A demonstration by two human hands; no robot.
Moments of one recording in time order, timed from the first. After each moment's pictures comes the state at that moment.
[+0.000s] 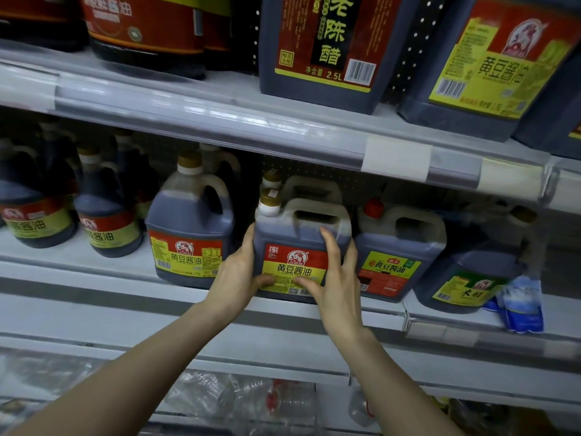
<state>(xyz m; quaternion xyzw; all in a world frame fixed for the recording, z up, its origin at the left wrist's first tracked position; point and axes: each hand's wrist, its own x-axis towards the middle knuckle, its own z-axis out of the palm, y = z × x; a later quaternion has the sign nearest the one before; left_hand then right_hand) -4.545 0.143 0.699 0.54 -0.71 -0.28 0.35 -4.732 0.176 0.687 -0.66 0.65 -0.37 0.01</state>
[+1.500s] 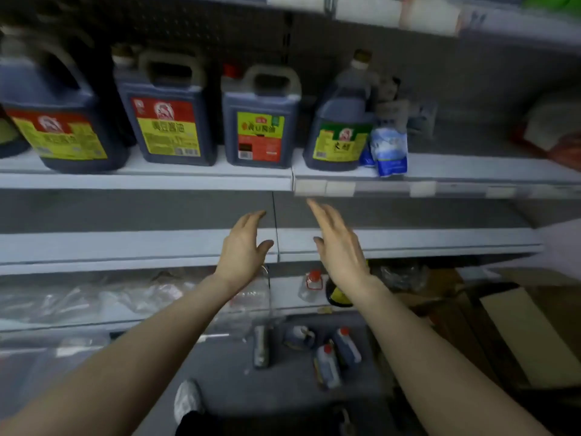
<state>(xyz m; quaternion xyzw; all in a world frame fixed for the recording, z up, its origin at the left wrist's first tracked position) -4.731 0.343 0.633 0.52 -0.77 -0.23 0.28 -4.925 0.392 0.645 -0.70 0.68 -0.22 0.02</state>
